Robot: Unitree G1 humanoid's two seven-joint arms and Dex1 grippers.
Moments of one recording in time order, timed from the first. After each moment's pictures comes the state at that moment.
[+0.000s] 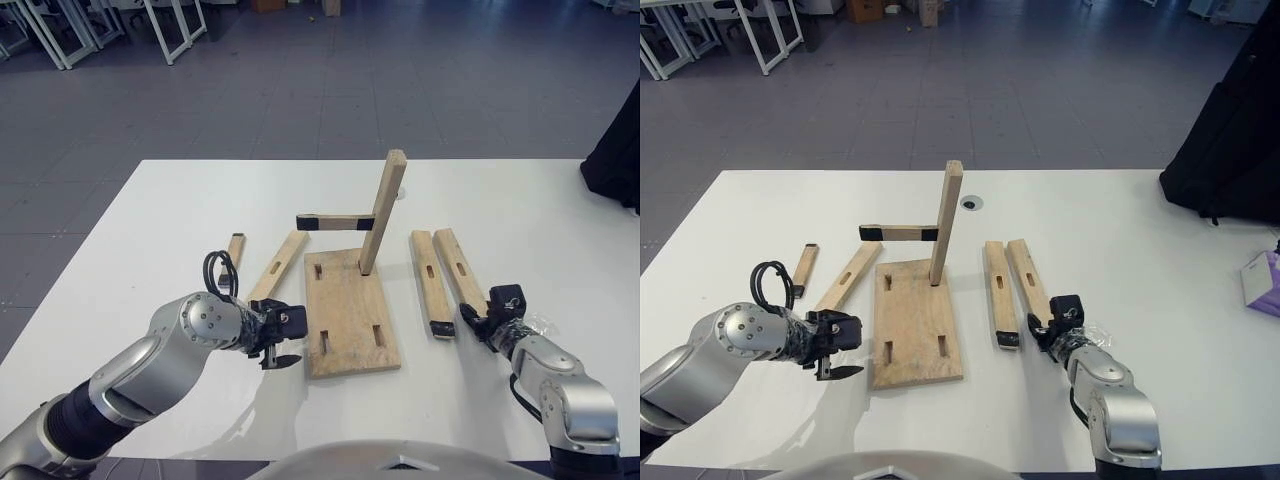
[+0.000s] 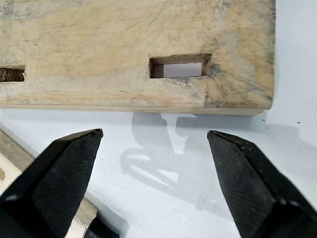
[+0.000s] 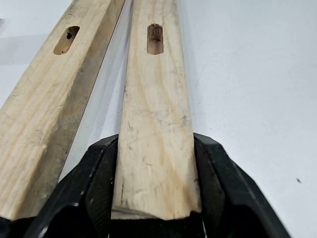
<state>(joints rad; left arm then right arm) -0.16 0.97 -0.50 -0.73 0.06 0.93 -0.97 0.20 -0.28 -0.10 -0.44 0.19 0.88 0.23</state>
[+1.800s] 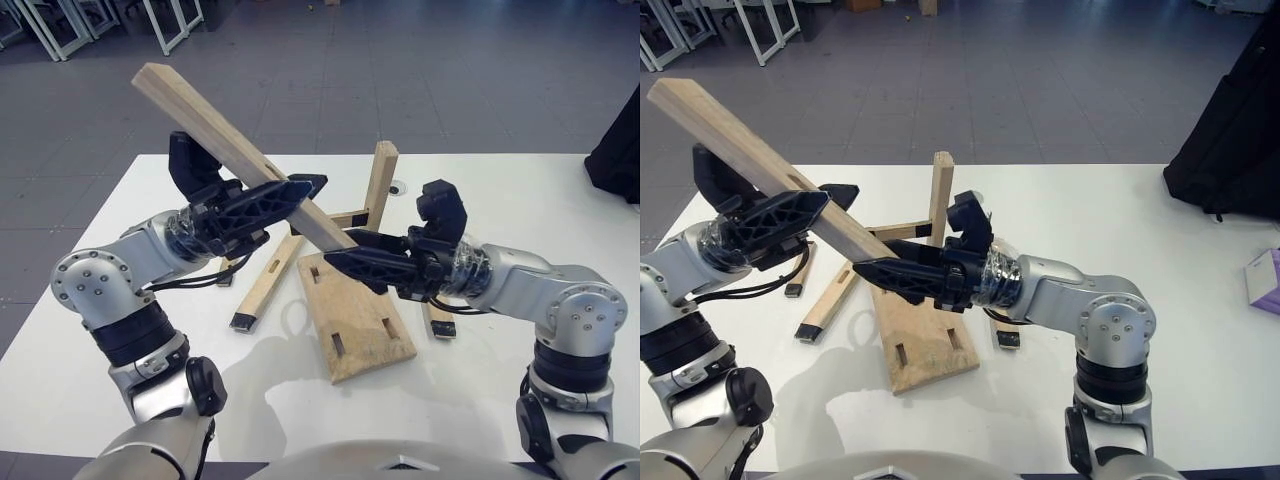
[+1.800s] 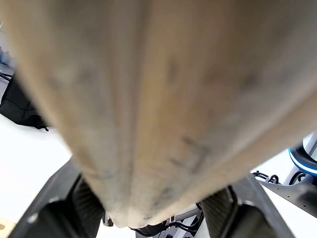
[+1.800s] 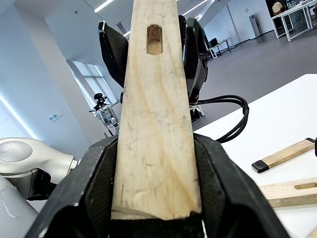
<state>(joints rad) -0.51 0.34 0.55 -0.20 -1.39 1.46 -0.78 -0.41 -0.30 -0.05 -0.50 1.45 1.15 0.35</state>
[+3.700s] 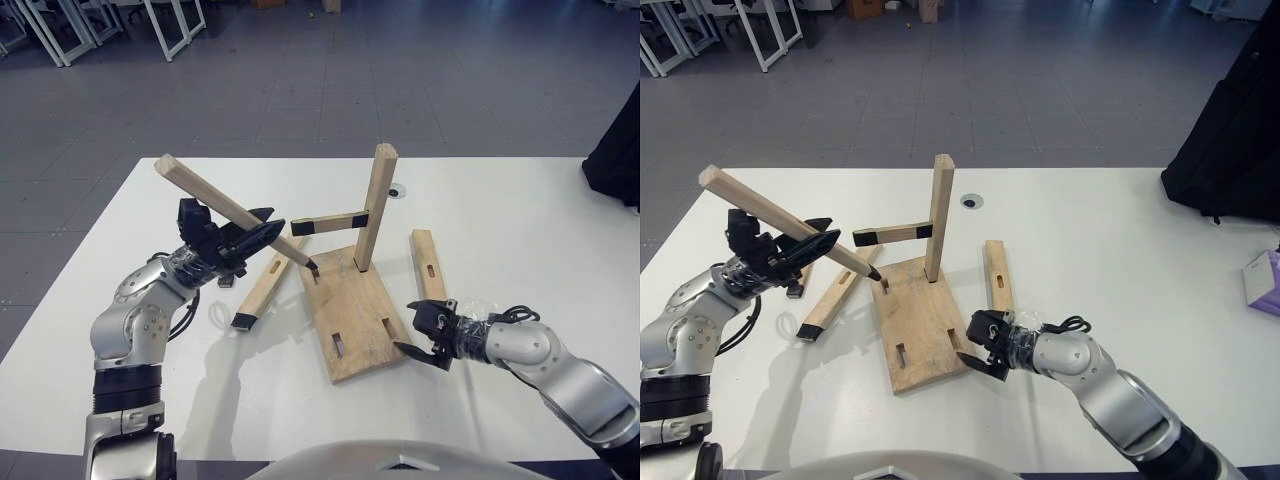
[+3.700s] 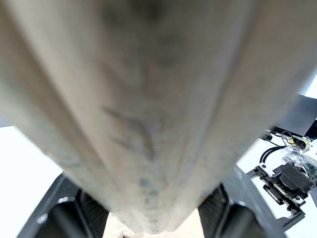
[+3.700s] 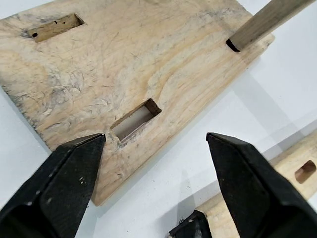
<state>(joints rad) -0.16 0.50 0.24 -0.04 -0.74 0.46 -0.98 -0.02 -0.80 0.45 -0.66 0.14 0.76 0.58</state>
